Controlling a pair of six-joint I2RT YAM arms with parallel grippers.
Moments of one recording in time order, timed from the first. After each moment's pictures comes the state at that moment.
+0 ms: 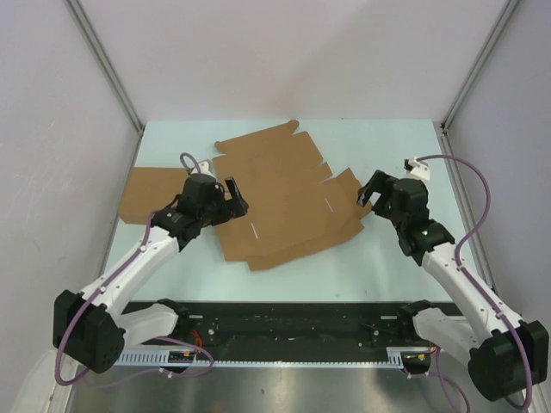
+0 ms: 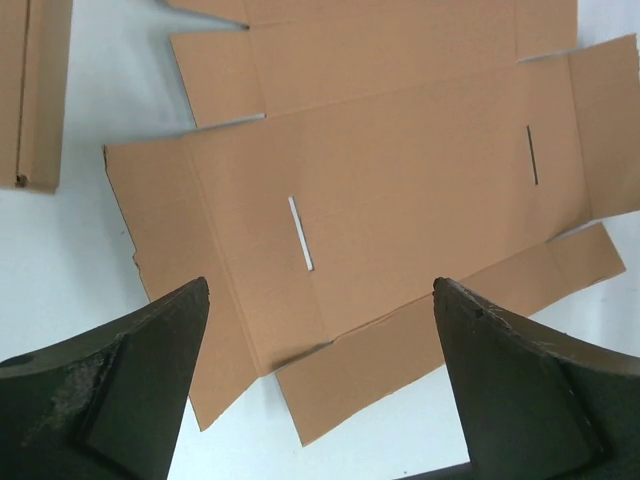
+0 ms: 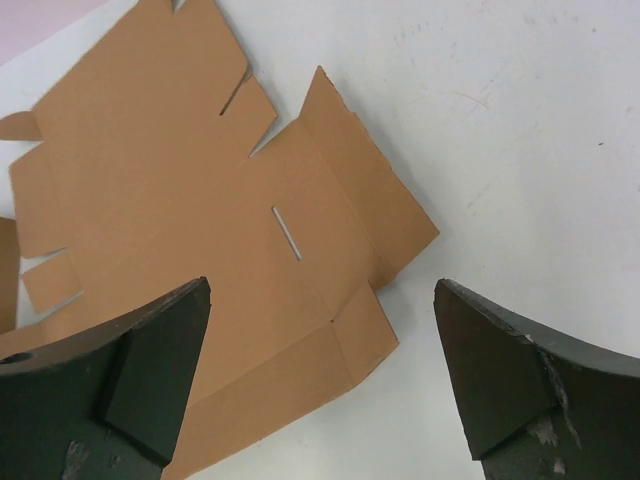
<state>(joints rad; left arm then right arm) -0.44 1.12 0.87 -0.44 -0.12 -0.65 0.32 0.96 0.73 -0.22 0.23 0.57</state>
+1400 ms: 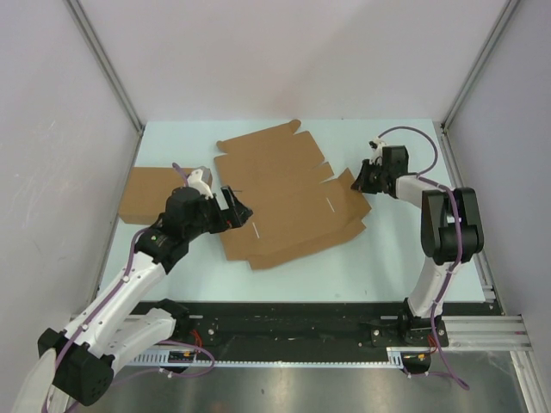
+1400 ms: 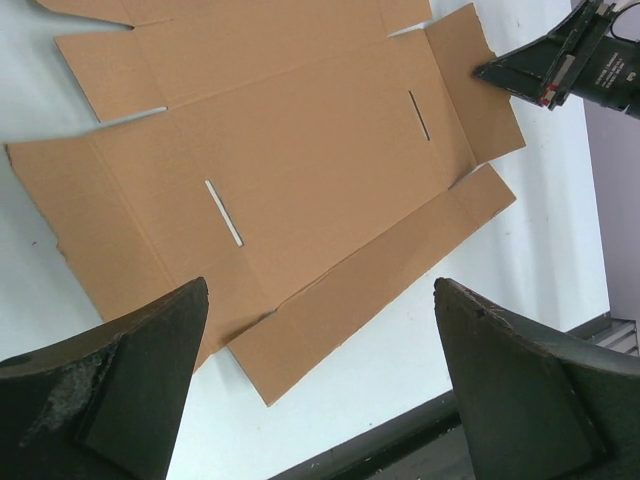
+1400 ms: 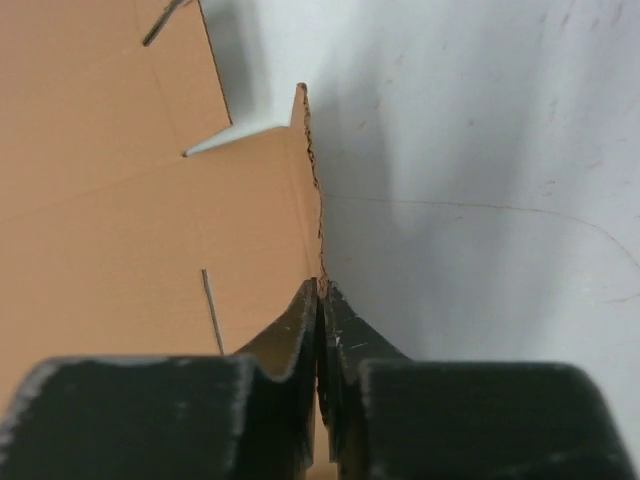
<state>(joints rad) -0.44 0.89 0.75 -0.36 0.07 -0.62 0.08 1.88 1.13 -0.01 -0.35 0.22</state>
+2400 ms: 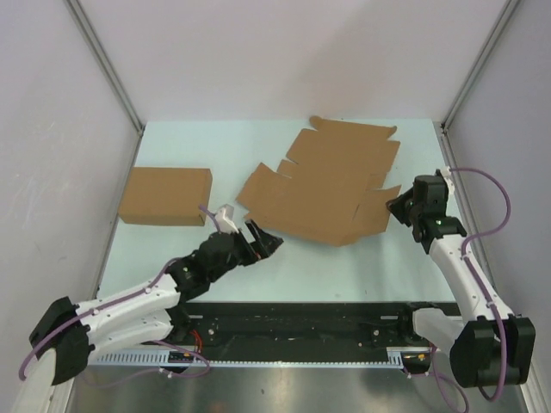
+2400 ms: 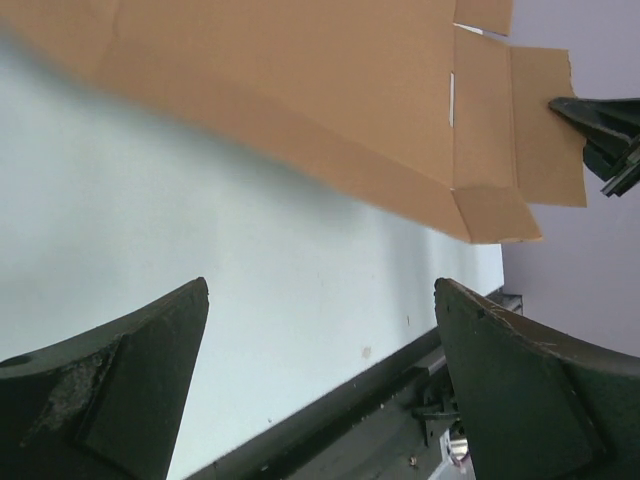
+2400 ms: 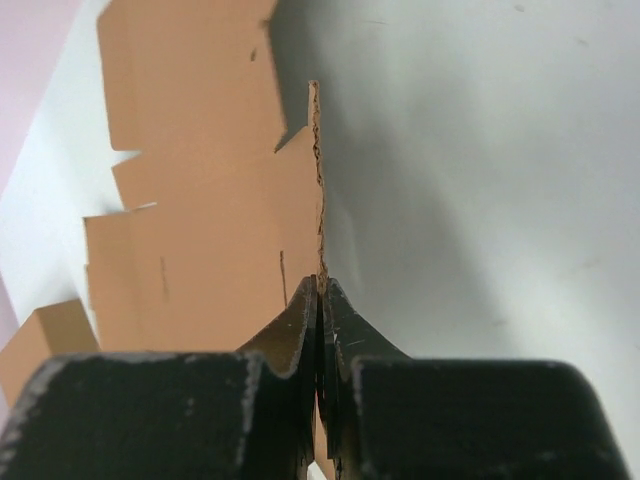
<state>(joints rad) -0.83 0.88 0.41 0.09 -0.16 -1.00 0.07 1.06 0.79 -0.37 0.05 0.84</state>
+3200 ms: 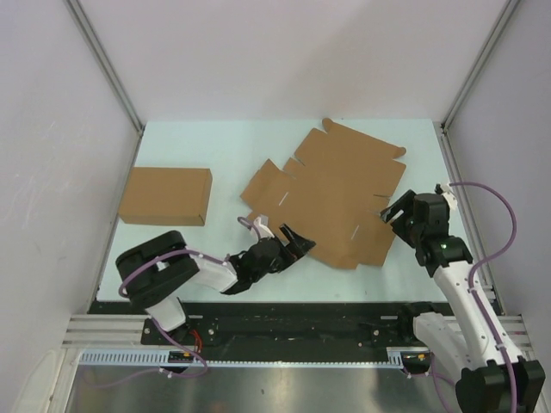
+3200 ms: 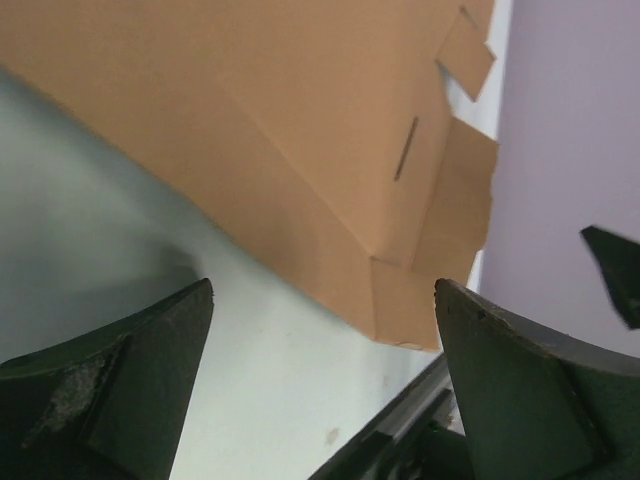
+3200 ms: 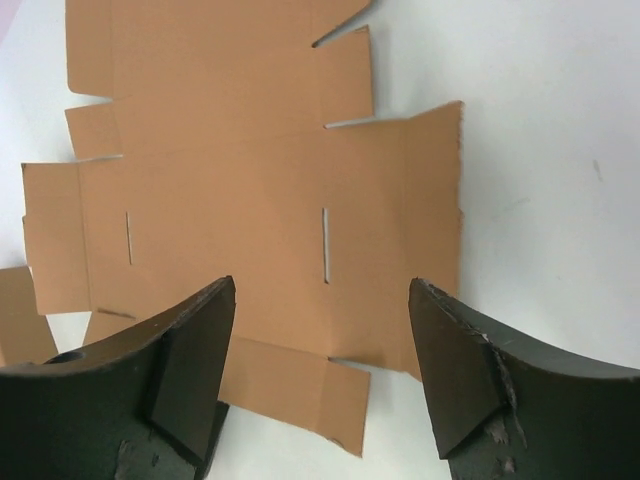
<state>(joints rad) -1.02 1.61 0.45 0.69 -0.29 -1.34 0.13 0.83 0.68 -0.51 0.14 0.81</state>
